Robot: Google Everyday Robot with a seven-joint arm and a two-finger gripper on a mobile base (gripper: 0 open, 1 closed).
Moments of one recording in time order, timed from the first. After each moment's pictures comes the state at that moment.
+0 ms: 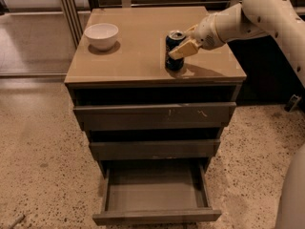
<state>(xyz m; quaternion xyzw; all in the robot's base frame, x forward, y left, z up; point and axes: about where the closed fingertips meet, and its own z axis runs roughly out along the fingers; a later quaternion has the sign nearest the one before) 0.737 -0.100 0.888 -0.52 0.72 0.17 0.43</state>
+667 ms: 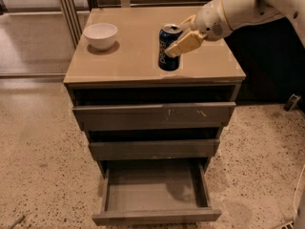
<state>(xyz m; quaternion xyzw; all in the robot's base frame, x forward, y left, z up) 0.665 -0.076 0.941 -0.58 0.67 0.23 0.40</state>
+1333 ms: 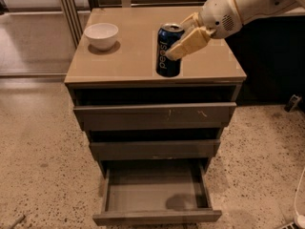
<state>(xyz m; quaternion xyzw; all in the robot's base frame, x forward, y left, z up) 0.602 -0.072 0.968 -0.59 0.66 0.29 0.36</state>
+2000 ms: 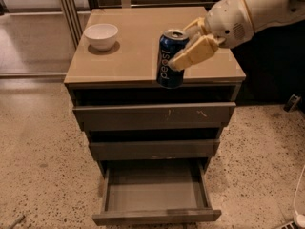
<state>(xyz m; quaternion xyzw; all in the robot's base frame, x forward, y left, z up) 0.550 -0.069 0.980 -0.61 0.64 0.30 0.37</state>
